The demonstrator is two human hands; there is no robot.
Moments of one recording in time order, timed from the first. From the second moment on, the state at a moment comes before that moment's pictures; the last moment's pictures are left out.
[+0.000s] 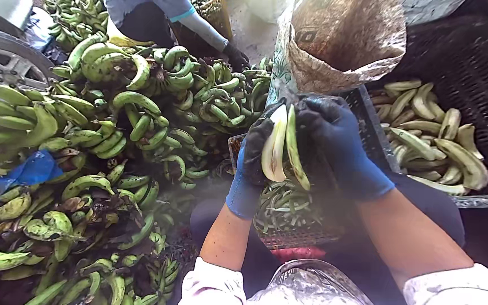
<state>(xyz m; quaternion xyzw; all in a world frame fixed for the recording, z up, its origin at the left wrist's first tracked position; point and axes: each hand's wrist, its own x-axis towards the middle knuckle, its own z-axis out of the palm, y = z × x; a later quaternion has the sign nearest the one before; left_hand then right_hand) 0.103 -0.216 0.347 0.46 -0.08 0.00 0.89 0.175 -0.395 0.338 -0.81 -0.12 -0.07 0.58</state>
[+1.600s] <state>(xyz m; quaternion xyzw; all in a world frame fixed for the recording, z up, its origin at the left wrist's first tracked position) 0.189 0.033 0.237 0.86 0.16 -0.10 0.47 0.158 -0.452 0.370 -0.63 0.00 -0.06 0.78</state>
